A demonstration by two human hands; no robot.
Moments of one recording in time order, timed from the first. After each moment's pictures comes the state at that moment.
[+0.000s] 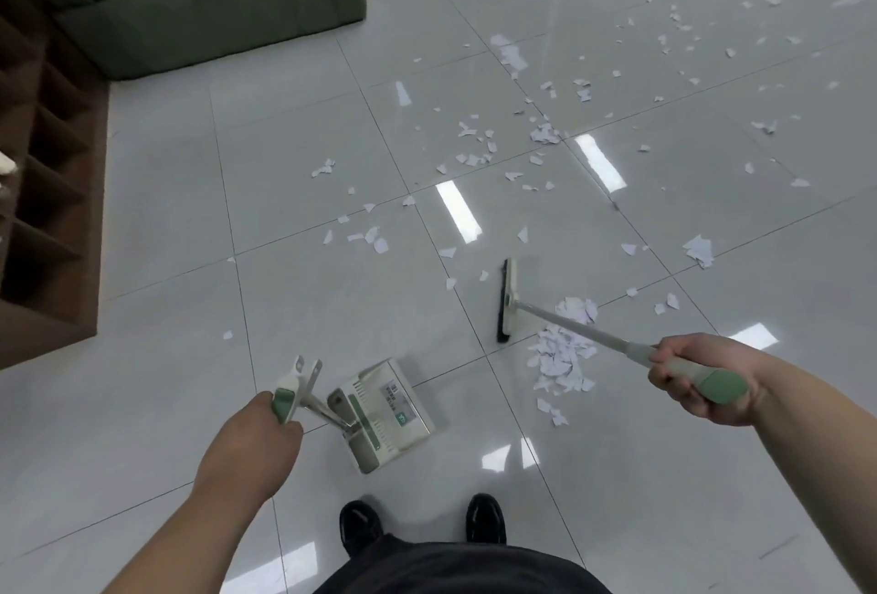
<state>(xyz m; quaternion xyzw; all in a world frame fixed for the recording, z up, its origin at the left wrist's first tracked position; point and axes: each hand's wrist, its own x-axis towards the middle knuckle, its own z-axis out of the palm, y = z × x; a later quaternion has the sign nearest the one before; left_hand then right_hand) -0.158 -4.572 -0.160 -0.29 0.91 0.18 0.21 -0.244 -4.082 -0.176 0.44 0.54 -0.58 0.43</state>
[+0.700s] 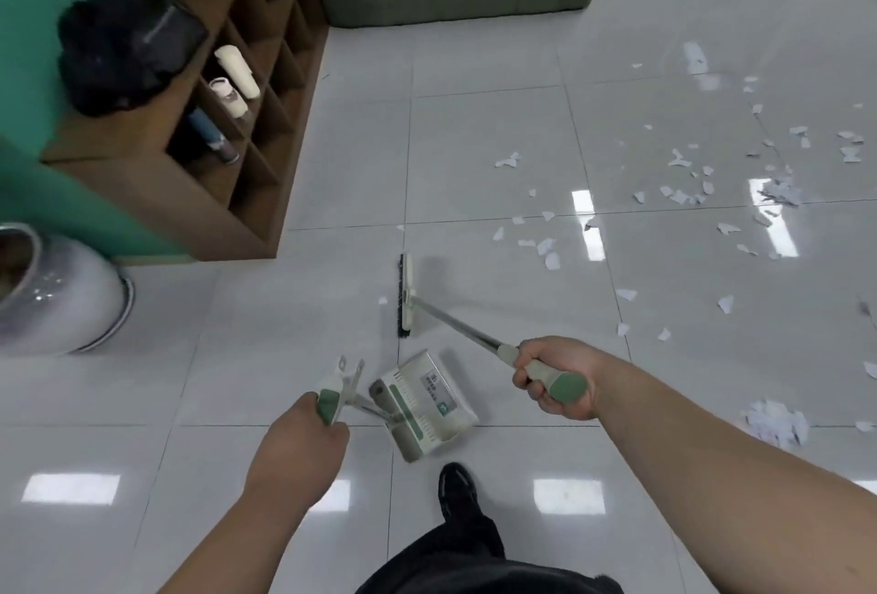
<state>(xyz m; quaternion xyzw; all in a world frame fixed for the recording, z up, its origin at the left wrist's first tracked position) -0.147 -4.871 -0.163 -0.47 0.83 0.27 0.16 -0.354 -4.629 -0.231 0.23 0.56 -0.53 0.60</state>
